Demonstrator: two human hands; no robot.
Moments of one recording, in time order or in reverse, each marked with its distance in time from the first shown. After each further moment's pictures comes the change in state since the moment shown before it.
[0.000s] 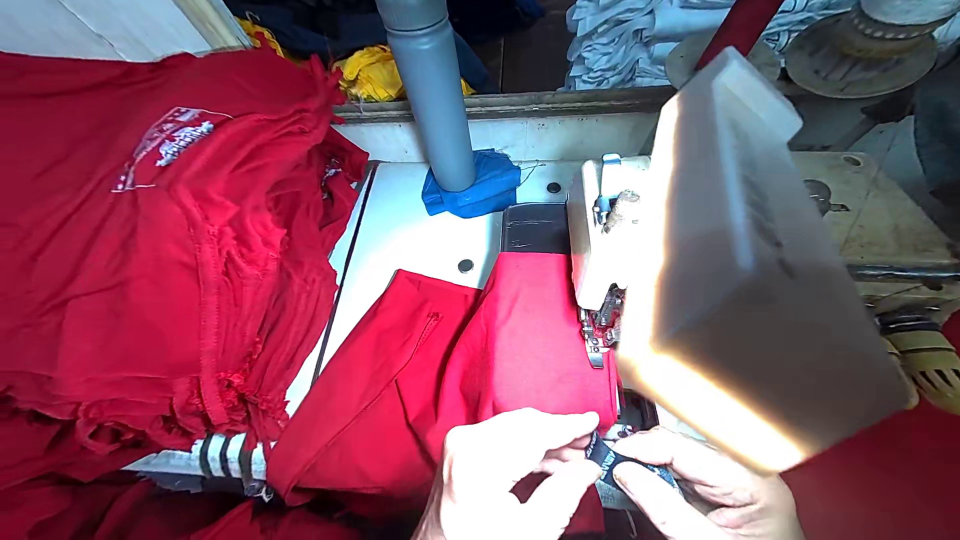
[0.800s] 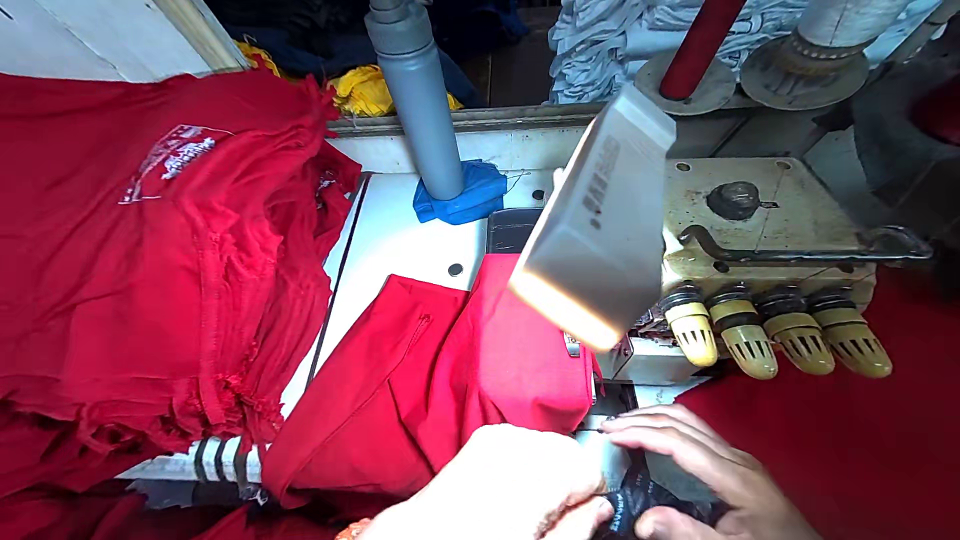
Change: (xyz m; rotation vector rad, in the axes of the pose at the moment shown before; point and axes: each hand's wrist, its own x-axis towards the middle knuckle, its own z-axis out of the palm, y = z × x) left_hand 0.013 -0.003 -0.009 0.170 -0.578 0.207; right_hand -0.023 0.015 -0.052 -0.356 -0.257 -0.071
